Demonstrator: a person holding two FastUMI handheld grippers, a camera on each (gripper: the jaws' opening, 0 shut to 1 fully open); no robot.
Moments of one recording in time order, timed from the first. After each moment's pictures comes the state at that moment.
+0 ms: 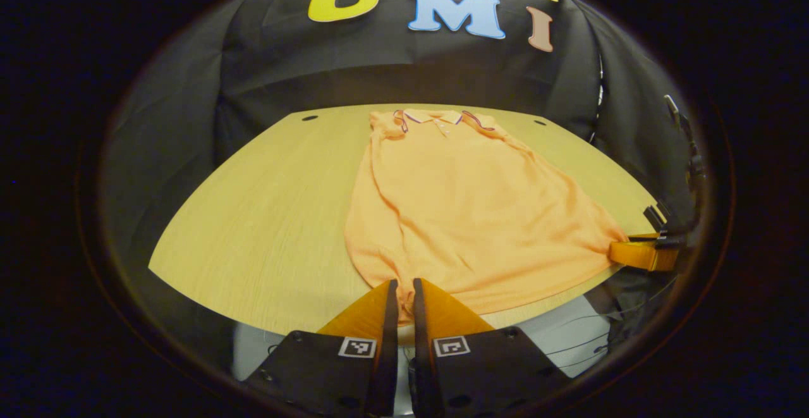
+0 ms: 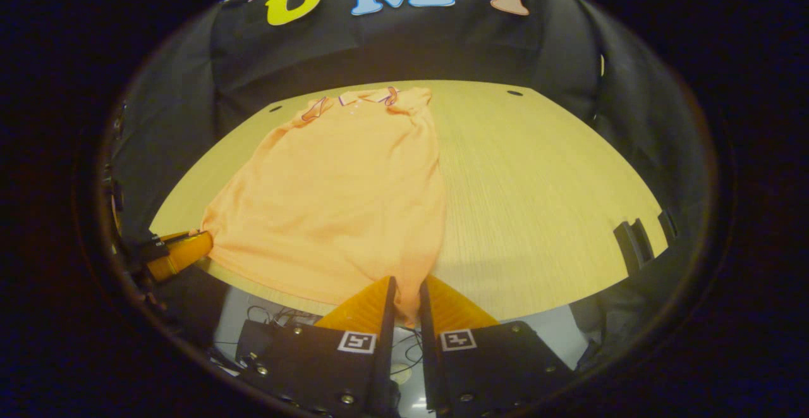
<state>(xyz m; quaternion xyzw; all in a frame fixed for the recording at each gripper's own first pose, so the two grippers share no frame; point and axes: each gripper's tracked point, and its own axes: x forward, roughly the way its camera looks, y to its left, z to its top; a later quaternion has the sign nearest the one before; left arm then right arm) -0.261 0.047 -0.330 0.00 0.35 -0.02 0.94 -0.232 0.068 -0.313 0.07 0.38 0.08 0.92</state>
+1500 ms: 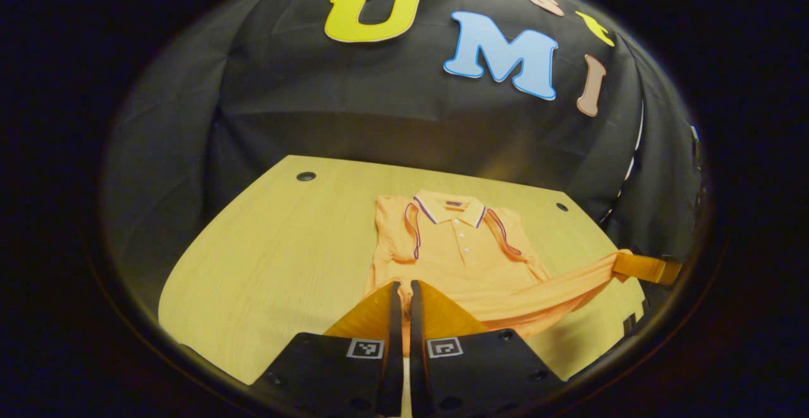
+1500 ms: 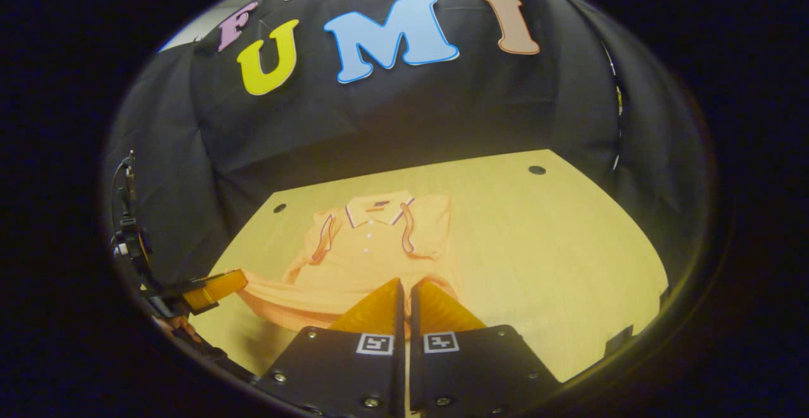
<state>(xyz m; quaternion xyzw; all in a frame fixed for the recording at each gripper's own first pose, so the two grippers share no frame) -0.021 0.066 -0.198 -0.07 0.28 -0.01 0.96 -0.032 0.072 -0.143 0.13 0.26 0.08 0.95</state>
